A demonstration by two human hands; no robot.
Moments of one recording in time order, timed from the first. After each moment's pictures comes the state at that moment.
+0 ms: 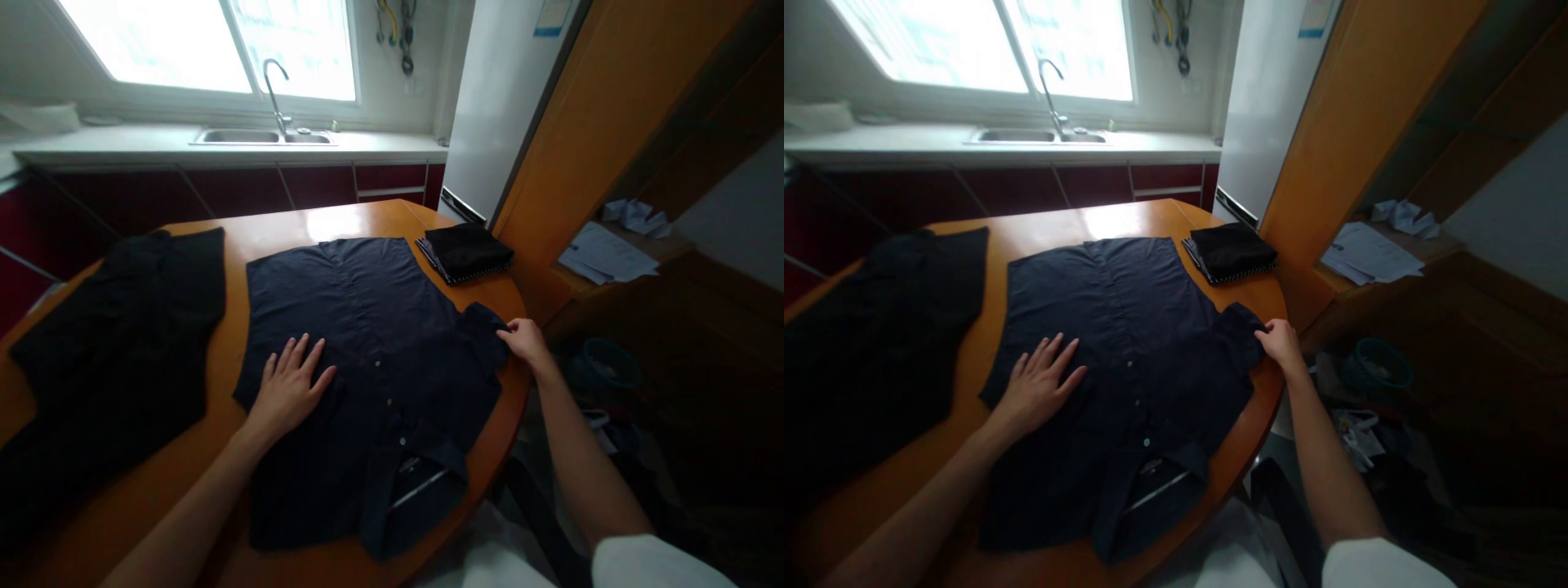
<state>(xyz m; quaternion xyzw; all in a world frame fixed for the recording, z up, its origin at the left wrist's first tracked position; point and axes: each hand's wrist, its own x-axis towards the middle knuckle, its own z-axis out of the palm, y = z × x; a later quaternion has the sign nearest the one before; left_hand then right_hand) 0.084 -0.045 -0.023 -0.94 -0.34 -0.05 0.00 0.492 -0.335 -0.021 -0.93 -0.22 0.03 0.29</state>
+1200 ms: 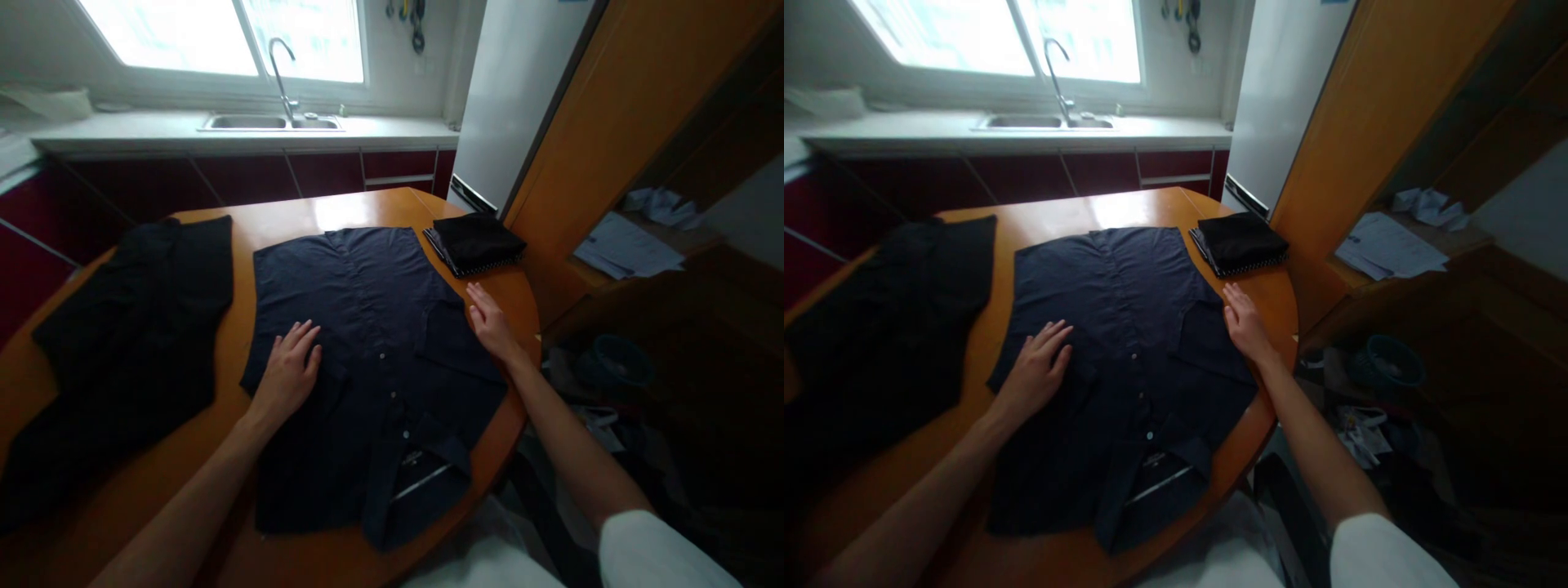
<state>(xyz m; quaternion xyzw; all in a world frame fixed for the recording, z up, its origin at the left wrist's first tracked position) 0.087 -0.034 -0.021 -0.92 -0.32 -0.20 -0.12 0.451 -0.269 -0.023 -0.78 -0.53 -0.02 0.34</state>
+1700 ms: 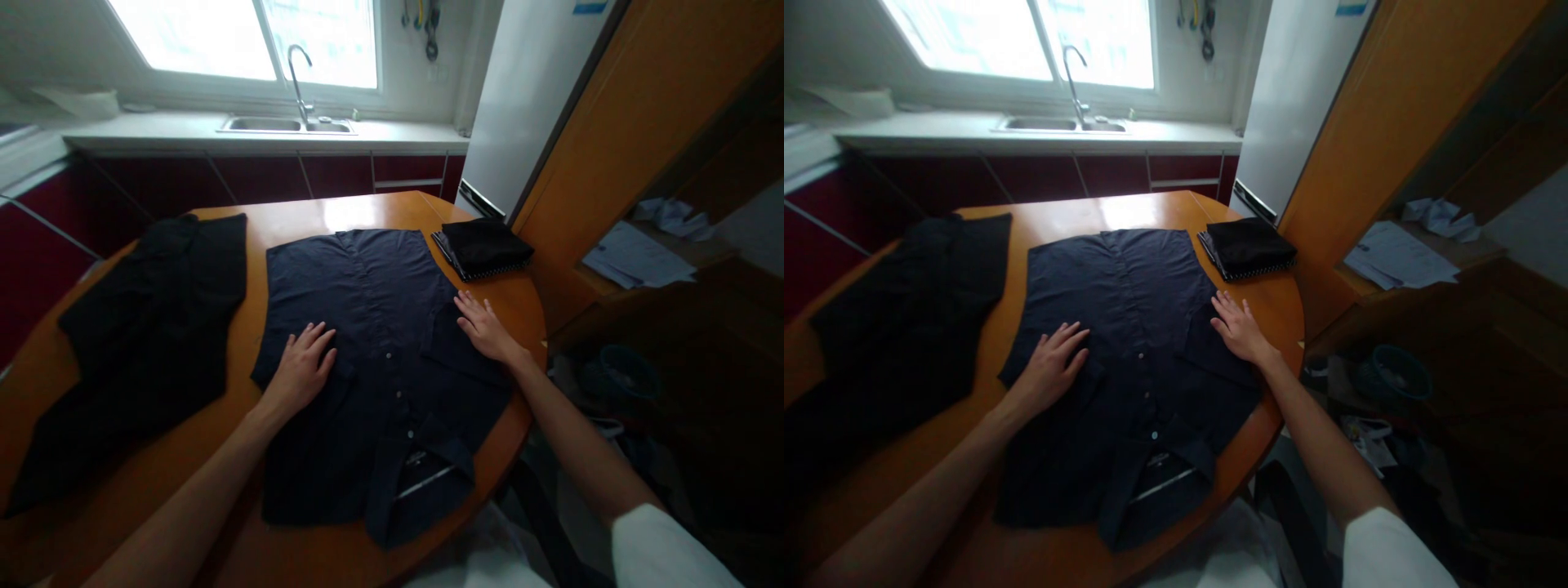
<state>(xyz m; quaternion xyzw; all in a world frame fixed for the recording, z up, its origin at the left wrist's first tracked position) 0.085 -0.035 -0.027 -0.94 -0.31 -0.15 -0.10 0.440 -0.257 -0.004 -0.78 -0.59 0.06 0.19</state>
